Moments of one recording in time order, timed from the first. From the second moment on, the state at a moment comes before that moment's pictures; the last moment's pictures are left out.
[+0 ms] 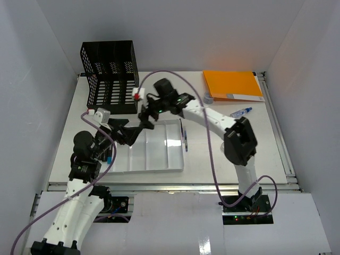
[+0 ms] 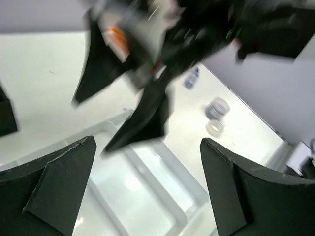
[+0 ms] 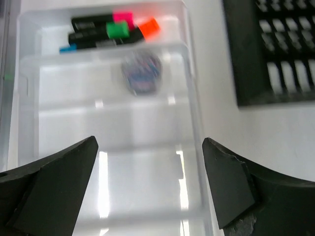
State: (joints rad) left arm -0.18 0.56 0.53 0.10 0.49 -0.35; right arm 0.86 2.08 1.85 -0.39 -0.60 -0.43
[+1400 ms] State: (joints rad) left arm -0.66 2.60 1.99 0.26 0.42 0.10; right arm -0.27 1.16 0.89 -0.37 -1.28 -0.35
